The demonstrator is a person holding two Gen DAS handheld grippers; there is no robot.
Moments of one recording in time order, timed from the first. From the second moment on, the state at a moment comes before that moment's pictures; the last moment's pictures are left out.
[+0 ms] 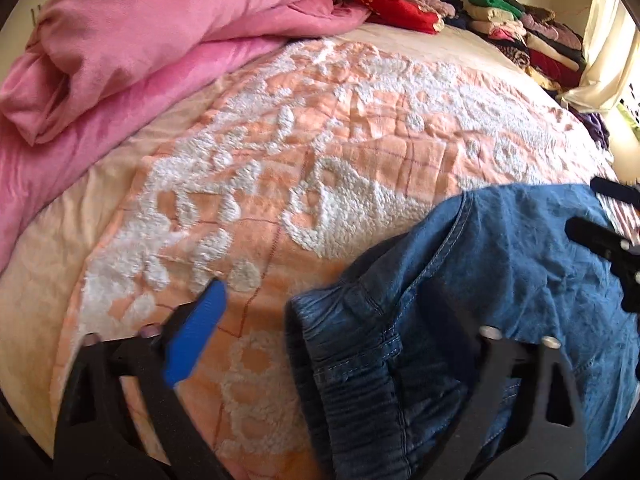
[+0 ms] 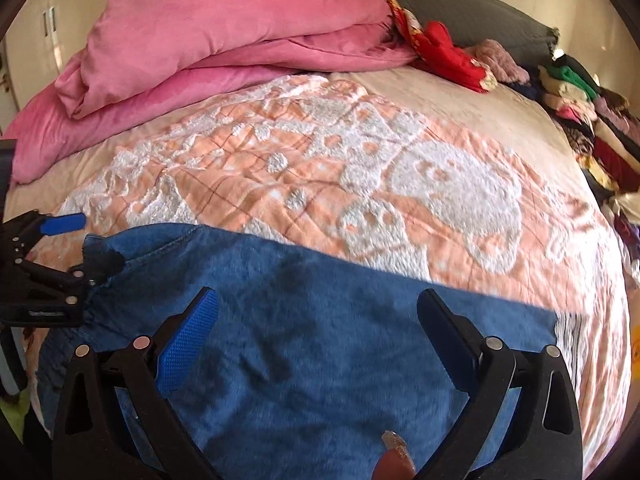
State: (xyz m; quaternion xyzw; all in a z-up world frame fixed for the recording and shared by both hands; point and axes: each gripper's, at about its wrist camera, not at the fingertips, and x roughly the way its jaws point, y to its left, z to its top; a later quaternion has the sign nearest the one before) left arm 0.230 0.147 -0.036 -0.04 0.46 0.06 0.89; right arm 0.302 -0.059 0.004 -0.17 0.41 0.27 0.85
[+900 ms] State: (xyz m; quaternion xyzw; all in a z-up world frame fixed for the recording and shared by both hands) left arm 0.186 0.144 0.004 -0.06 0.35 0.00 0.94; right arm 0.311 0.007 -0.021 -0.30 0.38 0.37 0.79
